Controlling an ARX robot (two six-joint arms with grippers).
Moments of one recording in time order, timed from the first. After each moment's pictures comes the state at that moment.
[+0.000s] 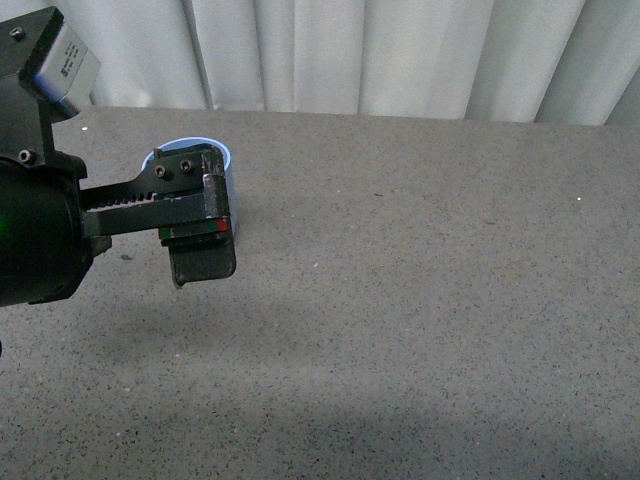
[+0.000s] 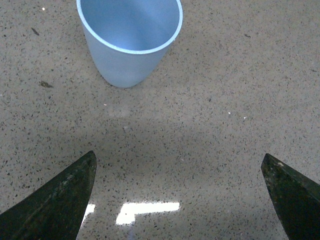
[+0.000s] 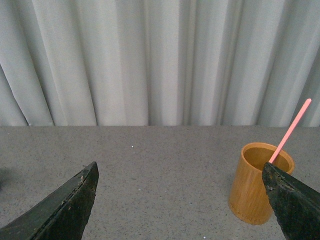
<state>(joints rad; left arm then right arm) -0.42 1.50 0.53 0.28 -0.13 -0.42 0.00 0.00 0.00 -0.01 0.00 0.00</state>
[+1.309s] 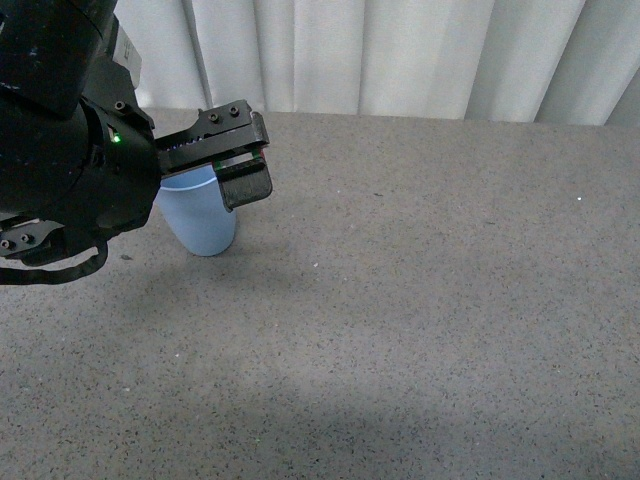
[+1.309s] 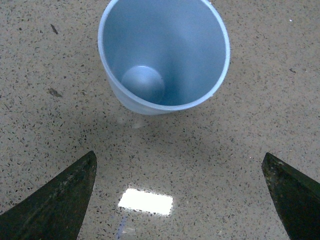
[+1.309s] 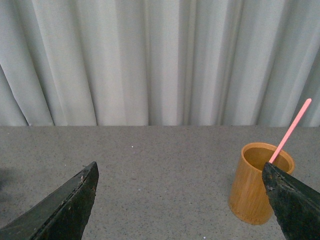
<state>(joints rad) -0.39 1.75 0.81 0.11 -0.22 -0.59 0.00 0.00 0.00 -0.01 0.00 0.00</state>
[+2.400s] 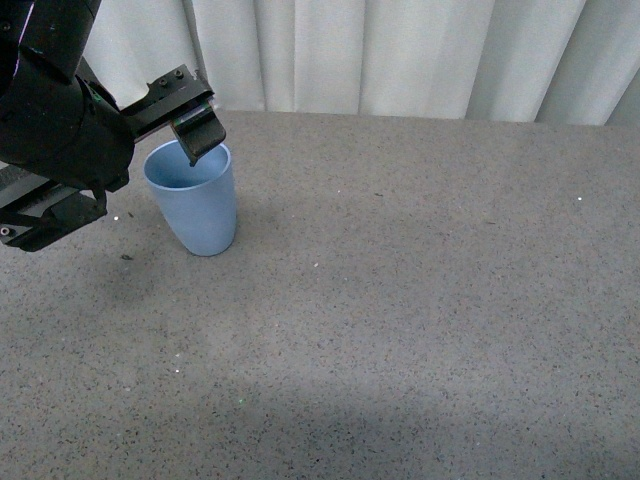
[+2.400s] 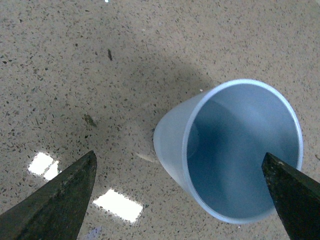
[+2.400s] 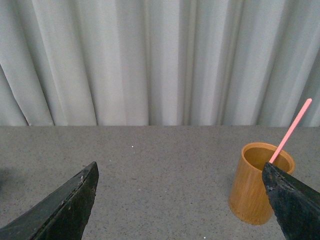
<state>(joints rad) -0.27 1.88 0.96 0.05 -0.26 -0.80 0.00 0.00 0.00 -0.01 0.00 0.00</state>
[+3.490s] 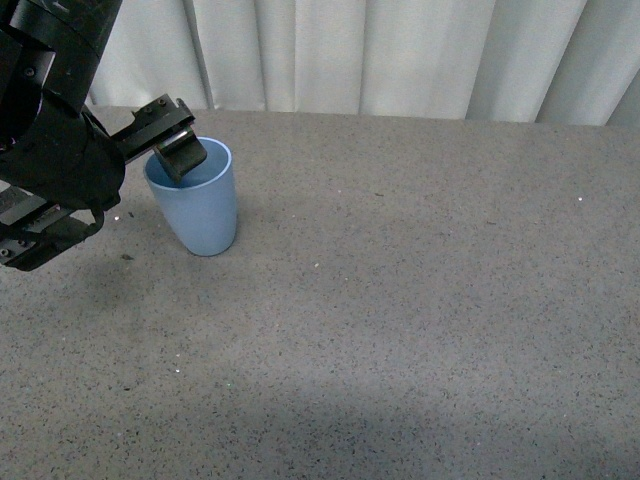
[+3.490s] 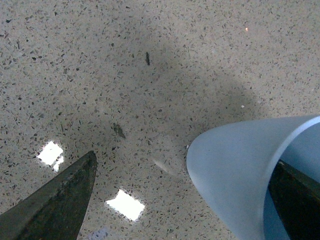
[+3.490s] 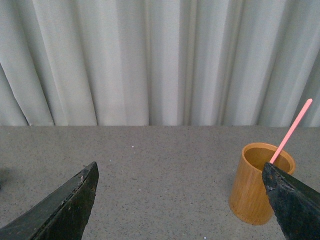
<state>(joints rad) -0.23 1.97 0.99 0.05 -0.29 -0.84 0.00 0.00 0.00 -0.01 0.00 0.00</state>
